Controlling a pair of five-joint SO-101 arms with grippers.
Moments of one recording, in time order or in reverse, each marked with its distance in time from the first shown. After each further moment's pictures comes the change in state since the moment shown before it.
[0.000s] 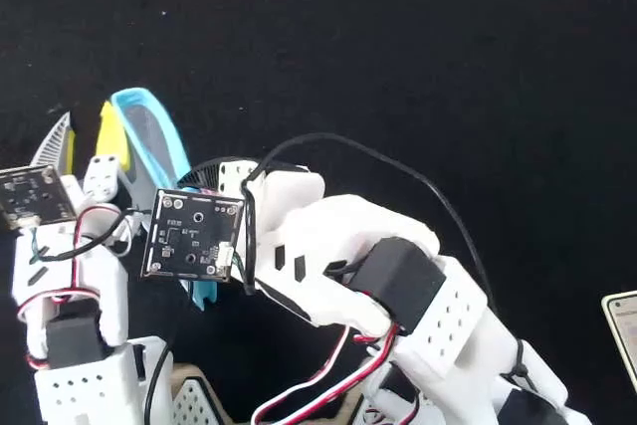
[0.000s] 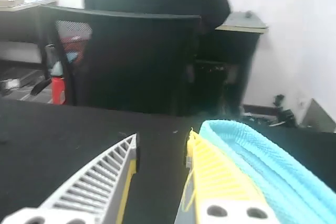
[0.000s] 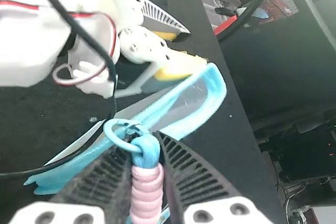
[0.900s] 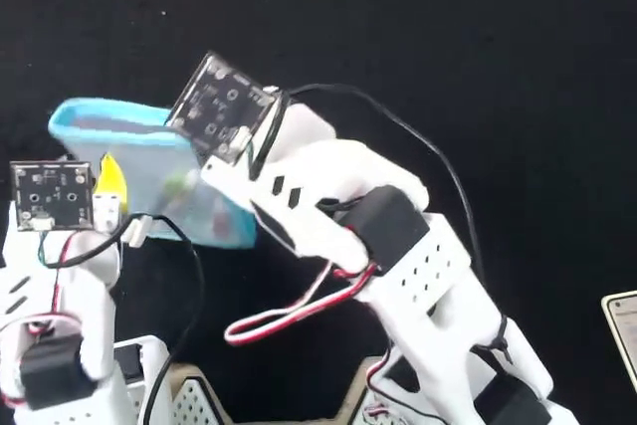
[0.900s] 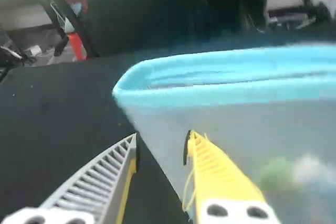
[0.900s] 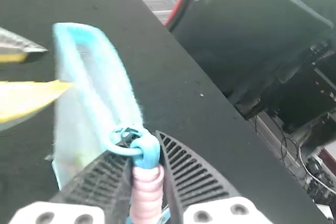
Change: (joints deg) left arm -3.2 -0.2 -15.6 31.4 -15.9; right arm 10.5 8.1 -3.5 -8.4 -13.0
